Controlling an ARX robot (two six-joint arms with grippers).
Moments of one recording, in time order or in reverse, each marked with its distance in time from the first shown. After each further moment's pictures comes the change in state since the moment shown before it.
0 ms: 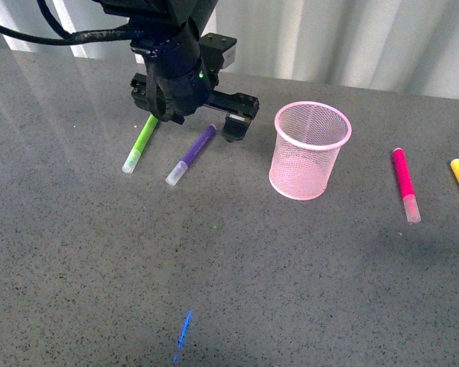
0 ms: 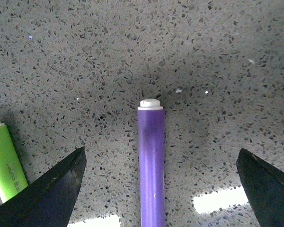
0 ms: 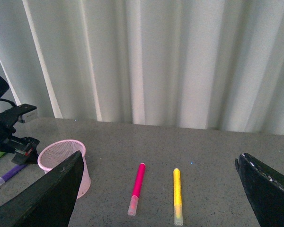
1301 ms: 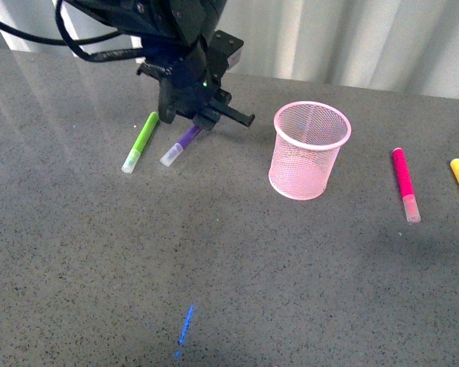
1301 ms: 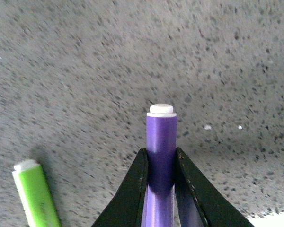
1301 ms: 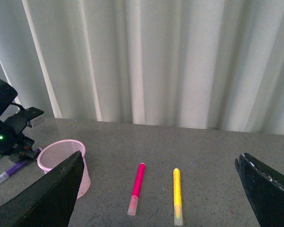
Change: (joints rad) left arm 0.005 0.017 0.000 0.151 -0.109 0.149; right arm 0.000 0.000 0.000 0.000 0.000 0.000
